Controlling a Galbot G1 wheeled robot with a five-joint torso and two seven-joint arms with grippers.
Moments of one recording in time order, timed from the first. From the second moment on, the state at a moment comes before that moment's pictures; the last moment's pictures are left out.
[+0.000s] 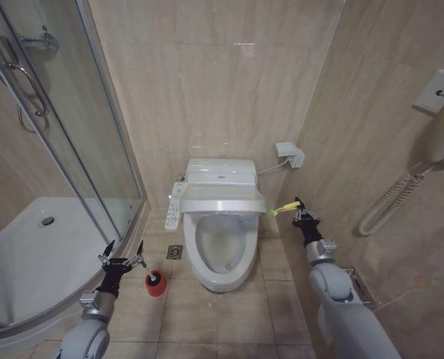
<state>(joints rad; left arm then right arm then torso) 1.31 -0.98 -0.35 -1.67 -0.49 -0.32 -0.17 -1.05 1.22 0.56 1.61 0.26 0.17 0.06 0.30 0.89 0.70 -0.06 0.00</state>
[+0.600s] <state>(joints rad) 1.31 -0.98 -0.35 -1.67 -0.49 -0.32 -0.17 -0.81 1.16 0.45 1.42 0.30 0.15 0.08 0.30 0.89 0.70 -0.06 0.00</state>
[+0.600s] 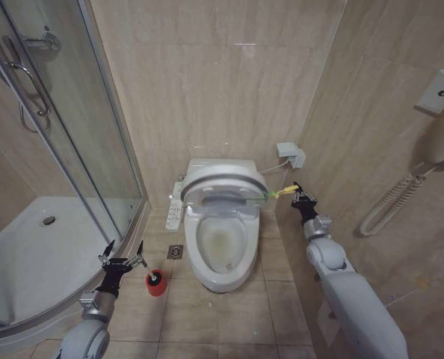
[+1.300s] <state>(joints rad) 1.31 -0.98 -0.35 -1.67 -0.49 -0.32 -0.17 -0.49 1.22 0.31 1.07 0.28 0.20 0.08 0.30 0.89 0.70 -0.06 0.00</state>
